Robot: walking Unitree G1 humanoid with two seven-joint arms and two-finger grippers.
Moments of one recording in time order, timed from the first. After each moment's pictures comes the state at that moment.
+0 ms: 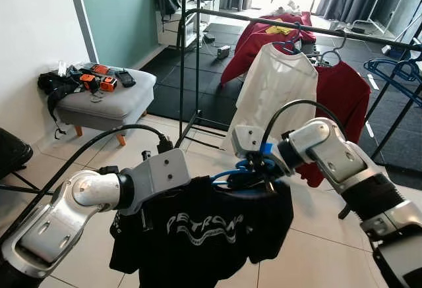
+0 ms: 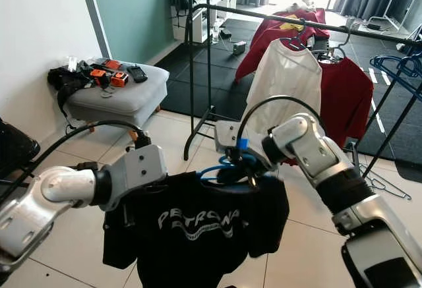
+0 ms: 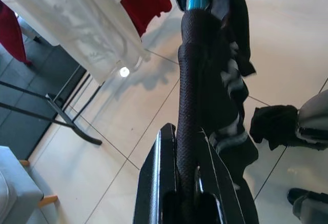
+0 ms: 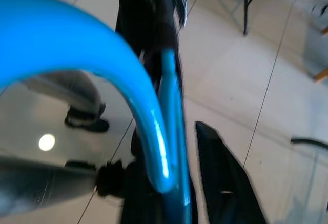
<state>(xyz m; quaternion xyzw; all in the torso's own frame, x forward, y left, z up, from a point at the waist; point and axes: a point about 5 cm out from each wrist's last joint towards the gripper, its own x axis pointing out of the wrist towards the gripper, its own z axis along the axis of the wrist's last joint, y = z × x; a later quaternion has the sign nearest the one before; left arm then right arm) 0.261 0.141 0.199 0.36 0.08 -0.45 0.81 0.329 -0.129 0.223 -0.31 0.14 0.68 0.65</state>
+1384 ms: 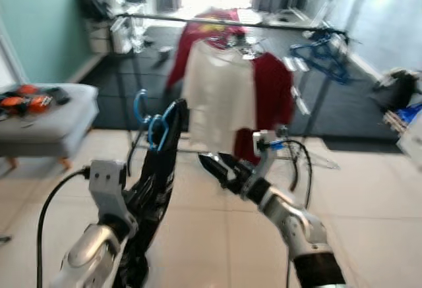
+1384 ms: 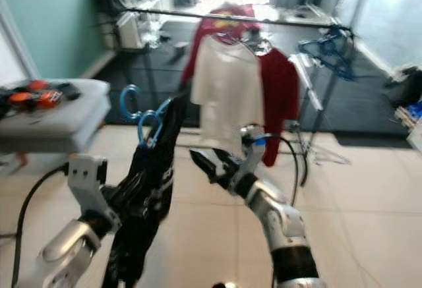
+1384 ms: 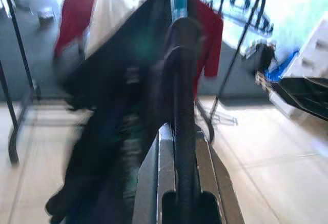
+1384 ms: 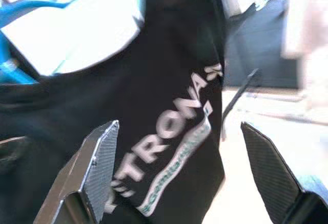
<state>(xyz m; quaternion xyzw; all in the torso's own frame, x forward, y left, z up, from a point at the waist) 0.246 0.167 0.156 -0.07 -0.01 -0.12 0.99 0.330 -0.118 0.140 0.21 0.04 0.32 0.92</state>
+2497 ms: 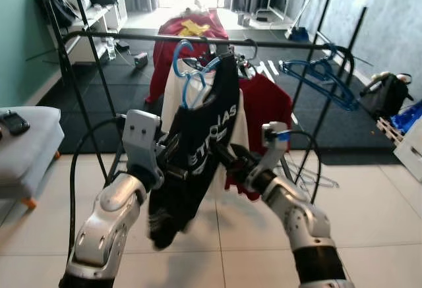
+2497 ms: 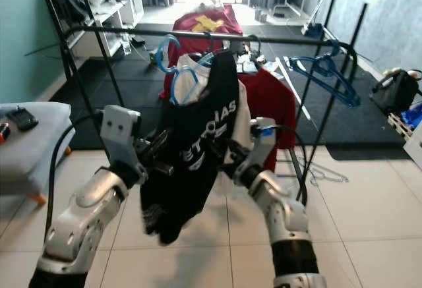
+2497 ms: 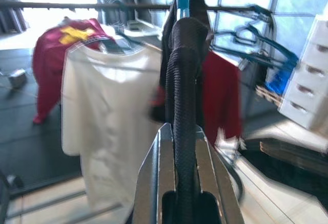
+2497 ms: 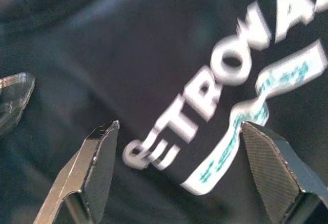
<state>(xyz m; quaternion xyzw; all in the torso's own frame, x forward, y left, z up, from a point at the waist) 0.294 0.131 0.198 -0.01 -0.07 -0.15 0.99 0.326 -0.098 0.142 0.25 0.06 0.30 0.92</state>
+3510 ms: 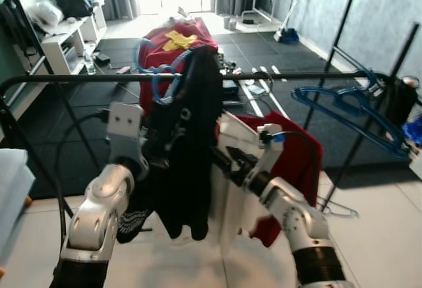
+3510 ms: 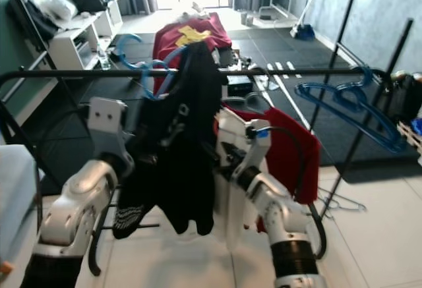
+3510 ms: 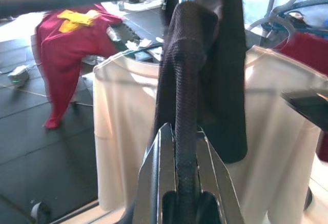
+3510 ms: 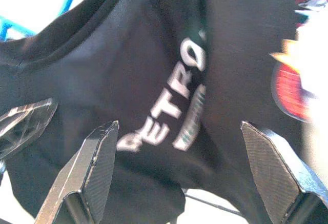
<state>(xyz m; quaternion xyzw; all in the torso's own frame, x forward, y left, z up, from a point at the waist) 0.291 0.153 0.180 0.05 -0.01 -0.18 0.98 0.326 -0.102 0.141 0.24 0.06 0.30 0.92</state>
